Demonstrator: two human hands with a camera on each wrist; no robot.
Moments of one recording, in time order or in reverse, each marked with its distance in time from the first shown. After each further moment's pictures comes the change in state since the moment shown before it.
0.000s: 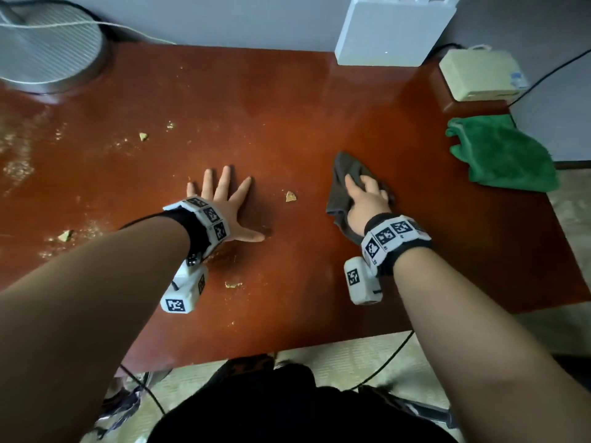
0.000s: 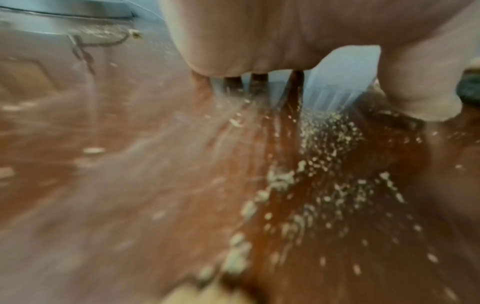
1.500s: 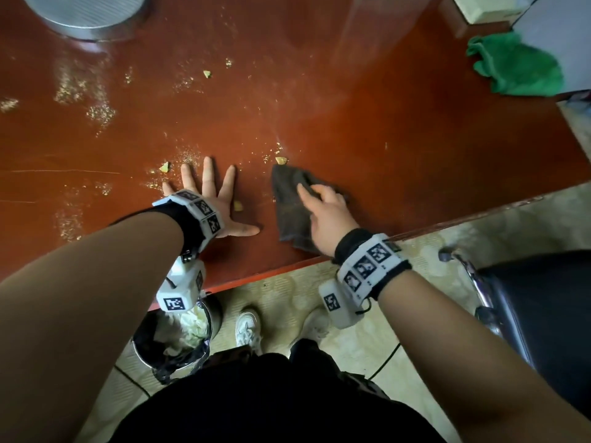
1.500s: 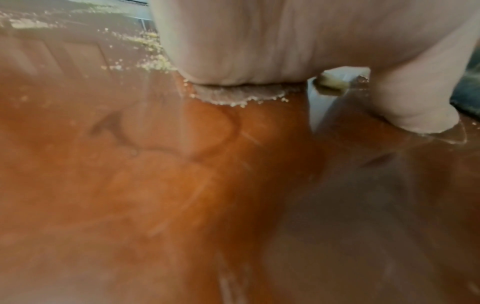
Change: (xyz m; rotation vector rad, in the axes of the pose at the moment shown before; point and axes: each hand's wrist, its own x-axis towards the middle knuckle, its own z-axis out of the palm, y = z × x) left_hand -0.089 -0.150 0.090 0.122 -0.030 -0.012; right_hand -0.176 -0.153 0.144 0.125 0.001 -0.179
